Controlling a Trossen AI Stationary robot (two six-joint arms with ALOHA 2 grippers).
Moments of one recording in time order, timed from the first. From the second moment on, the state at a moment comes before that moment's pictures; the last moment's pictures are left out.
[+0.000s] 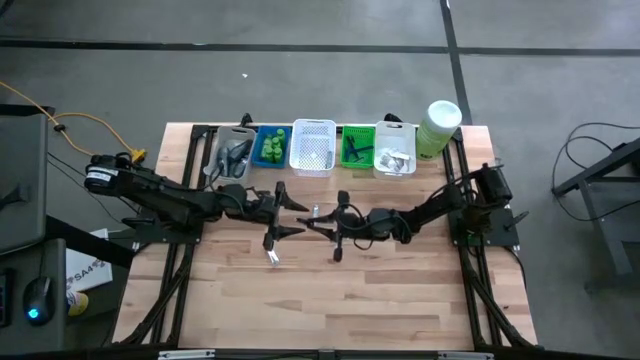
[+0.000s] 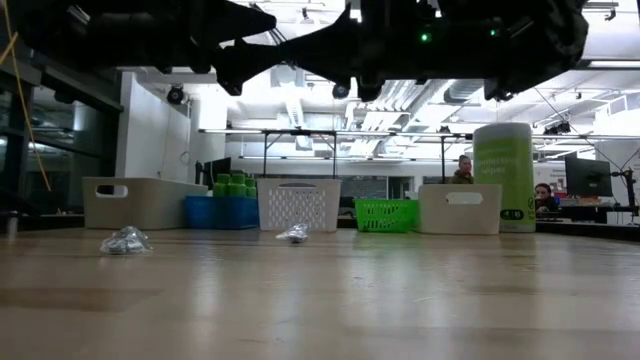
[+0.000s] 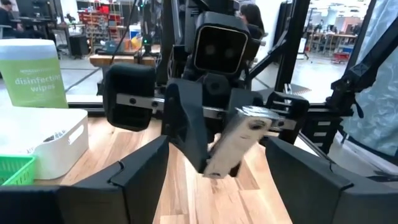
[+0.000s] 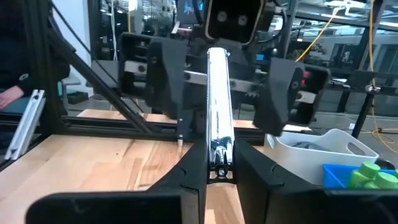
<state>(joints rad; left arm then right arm) -0.07 1.29 0.45 0.90 0.06 -0.06 0.19 1.84 0.78 1.13 0.26 -0.11</state>
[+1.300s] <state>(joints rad) -0.05 1.29 0.45 0.87 -0.09 -0.03 0.23 1.73 0.78 0.80 0.57 -0.02</state>
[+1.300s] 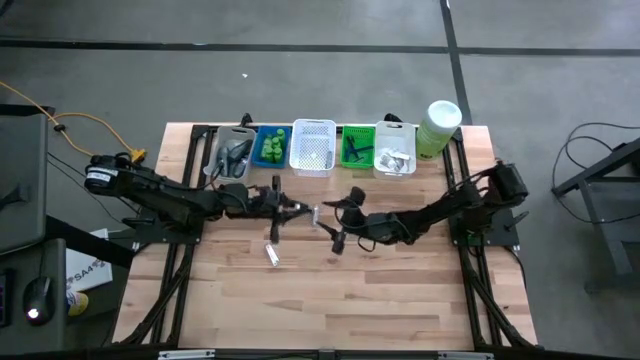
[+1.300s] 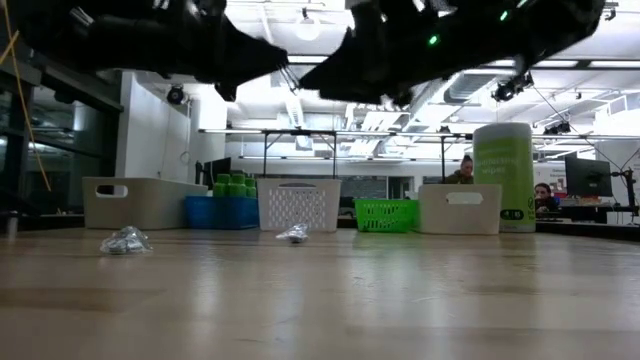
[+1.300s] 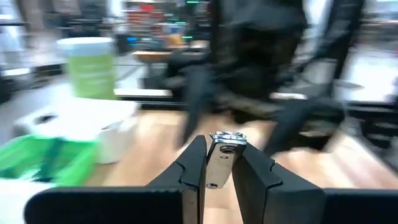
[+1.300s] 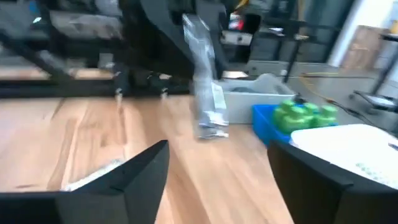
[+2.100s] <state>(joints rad) 0.44 1.60 0.90 0.22 -0.17 -0.21 0.28 1.53 0.79 0.37 0.73 0.18</state>
